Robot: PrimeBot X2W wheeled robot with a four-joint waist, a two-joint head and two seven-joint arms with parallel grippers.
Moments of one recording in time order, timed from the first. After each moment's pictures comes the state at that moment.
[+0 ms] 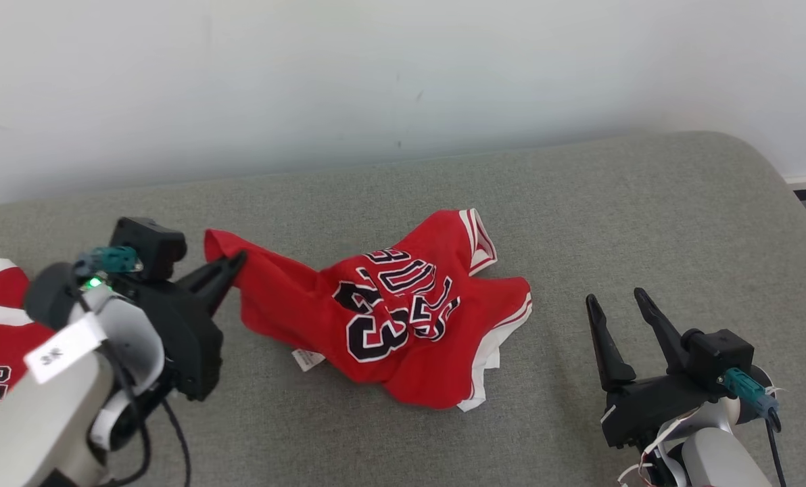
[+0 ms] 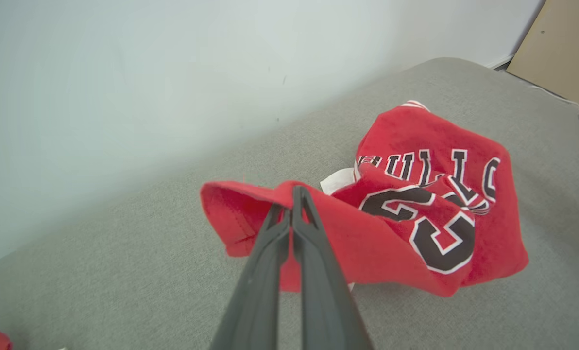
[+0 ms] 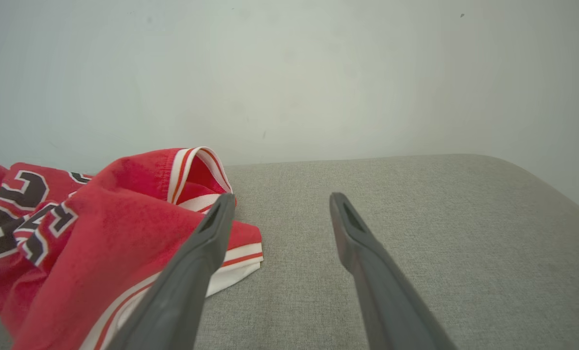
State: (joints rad) left arm -0.61 0.53 -0.72 0.18 -0.61 -0.03 0.28; right arm -0.22 -0.05 0.02 0.43 0.20 0.13 -0.24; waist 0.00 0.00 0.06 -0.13
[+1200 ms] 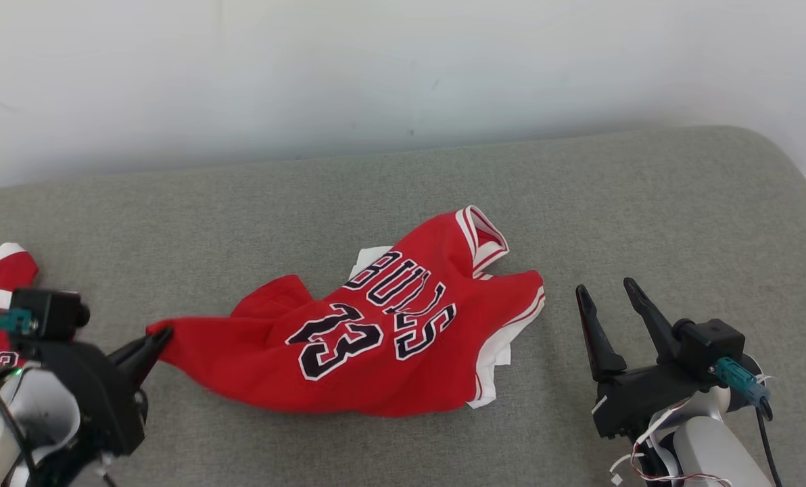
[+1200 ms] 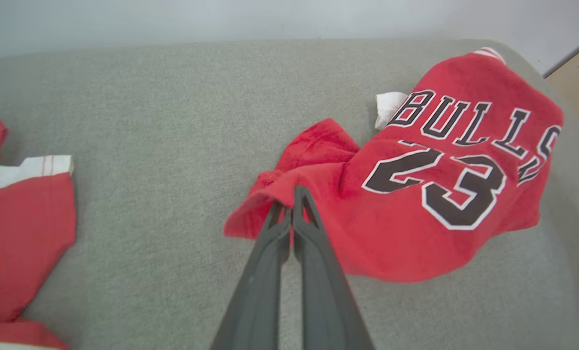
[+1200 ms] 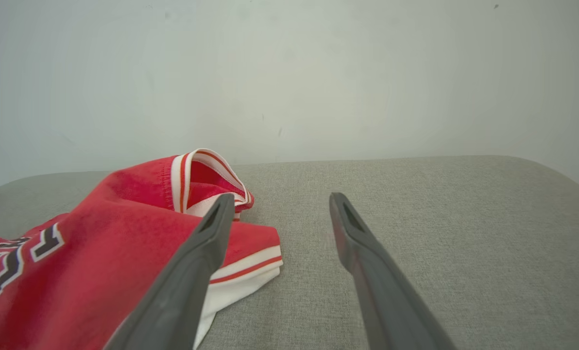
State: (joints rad) left arm -0.38 0.69 -0.60 0.15 -0.88 -0.02 0.32; right arm -0.26 -0.05 0.05 0.46 0.22 0.13 -0.26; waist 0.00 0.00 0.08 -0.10
